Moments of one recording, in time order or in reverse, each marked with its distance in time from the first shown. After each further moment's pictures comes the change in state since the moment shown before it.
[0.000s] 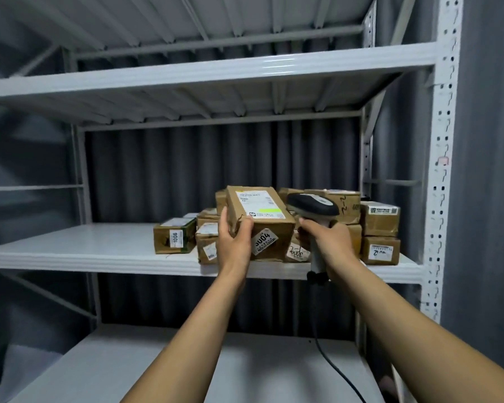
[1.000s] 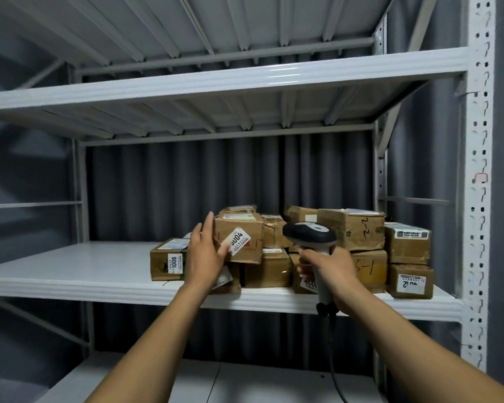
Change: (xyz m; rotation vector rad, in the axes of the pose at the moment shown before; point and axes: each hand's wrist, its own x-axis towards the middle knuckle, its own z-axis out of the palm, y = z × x) left_hand 0.131 -0.045 -0.050 0.836 0.045 0.322; right_hand 0.044 0.021 0.026 -0.124 -0.123 0.000
